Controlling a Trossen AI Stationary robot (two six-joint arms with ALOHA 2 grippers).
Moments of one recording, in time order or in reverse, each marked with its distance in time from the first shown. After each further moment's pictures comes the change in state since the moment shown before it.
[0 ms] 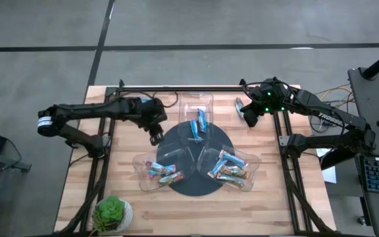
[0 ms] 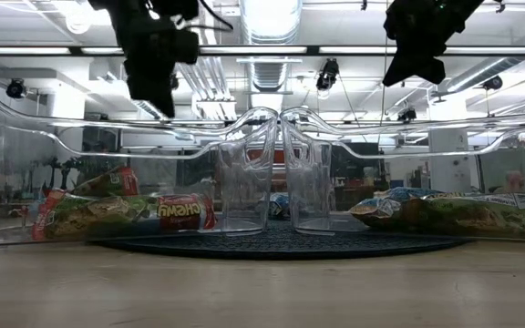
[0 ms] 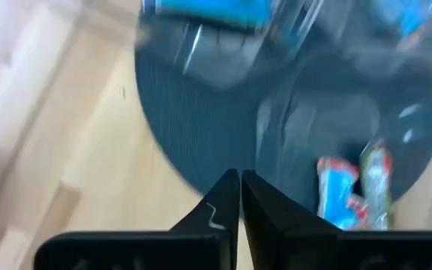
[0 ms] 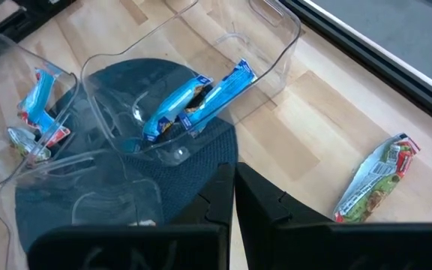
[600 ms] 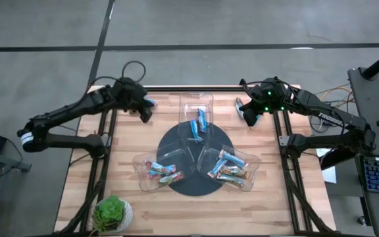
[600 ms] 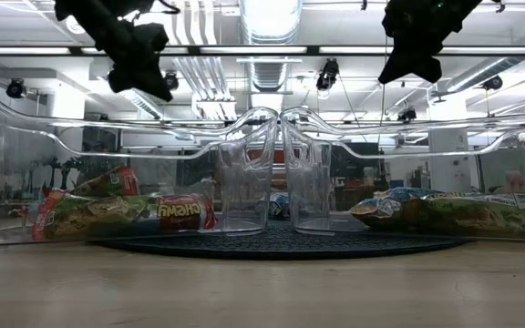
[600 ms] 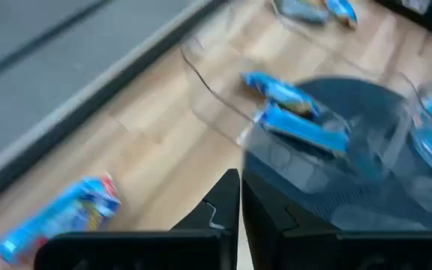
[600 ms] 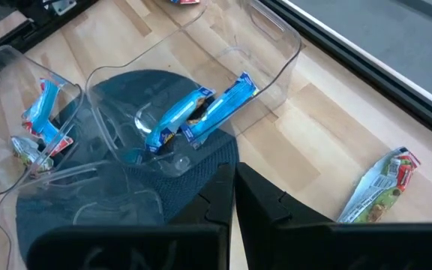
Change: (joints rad) left arm 0.311 -0.313 -0.179 0.250 -0.042 0.072; right arm 0.000 0.000 0.000 0.036 0.002 -0.003
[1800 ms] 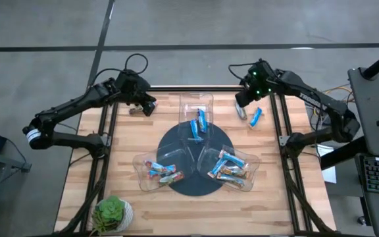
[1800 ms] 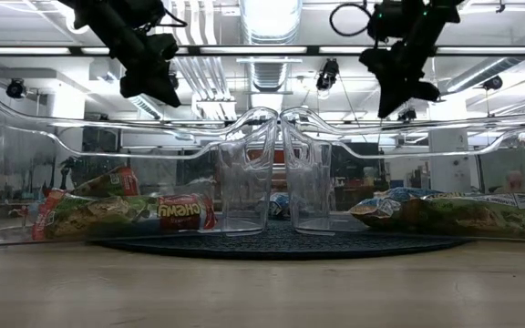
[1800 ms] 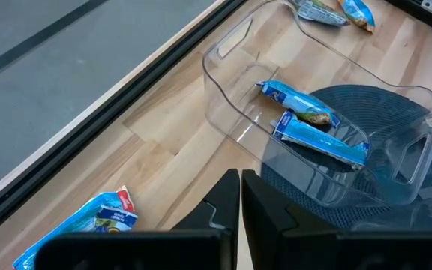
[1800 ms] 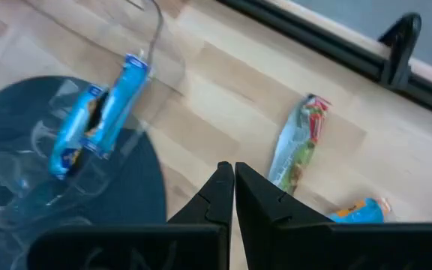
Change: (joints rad) left arm 0.108 0.107 0.076 0.000 0.074 0.069; right arm -0.246 0.298 0.187 -0.175 0.025 0.052
